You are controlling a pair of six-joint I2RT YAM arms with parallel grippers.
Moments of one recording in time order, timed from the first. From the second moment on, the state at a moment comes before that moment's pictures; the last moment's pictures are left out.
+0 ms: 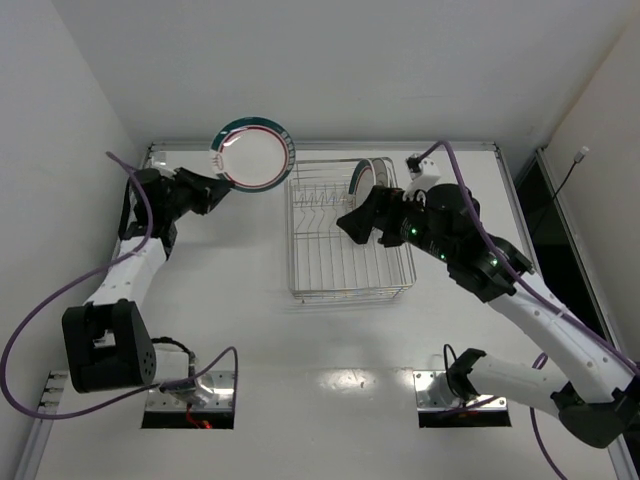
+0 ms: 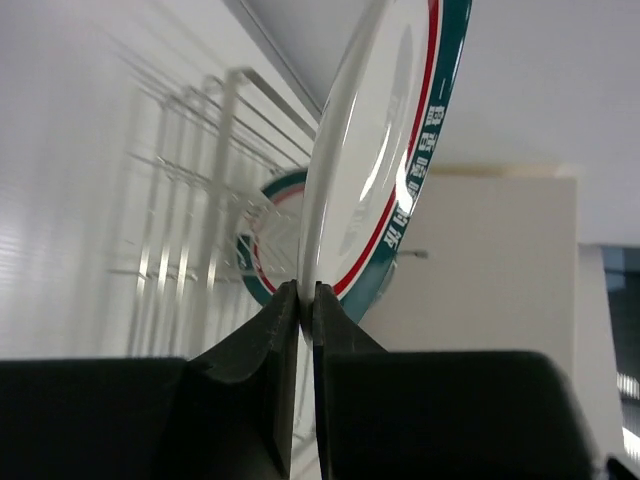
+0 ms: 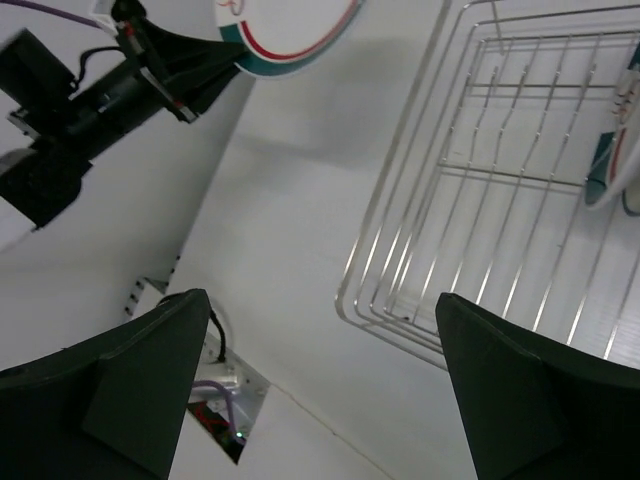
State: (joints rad) left arm 0.15 1.33 0.91 0.13 0.57 -1.14; right arm 0.69 1.02 1.15 -0.44 0.01 0.61
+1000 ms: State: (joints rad) left arm -0.36 1.18 0.83 -0.07 0.60 -1.05; right arm 0.45 1.27 0.99 -0.14 -0.30 0.76
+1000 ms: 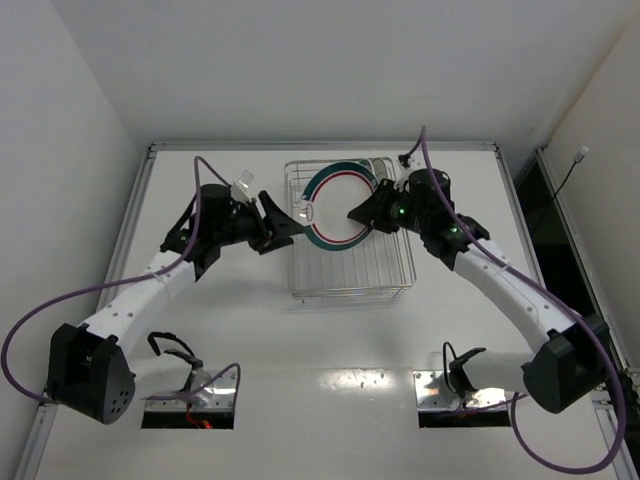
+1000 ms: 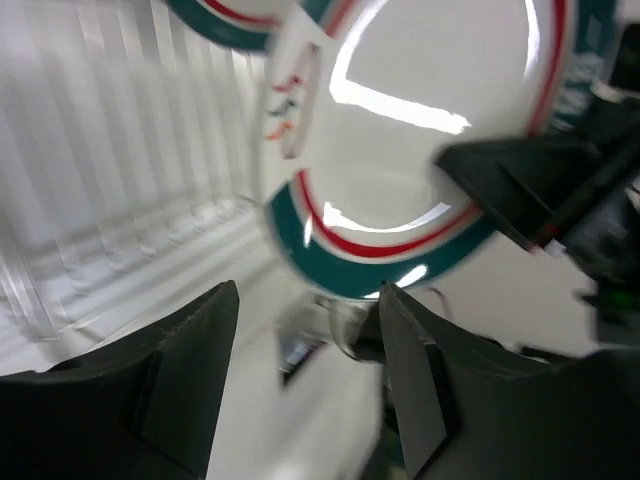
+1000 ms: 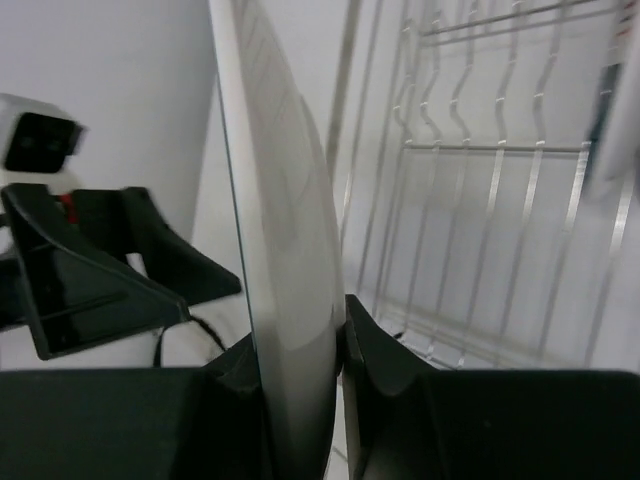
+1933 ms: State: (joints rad) left arm -0.08 1.19 0.97 -0.64 0.25 -0.61; right arm 0.61 1.78 1.67 -0.77 0.58 0.36
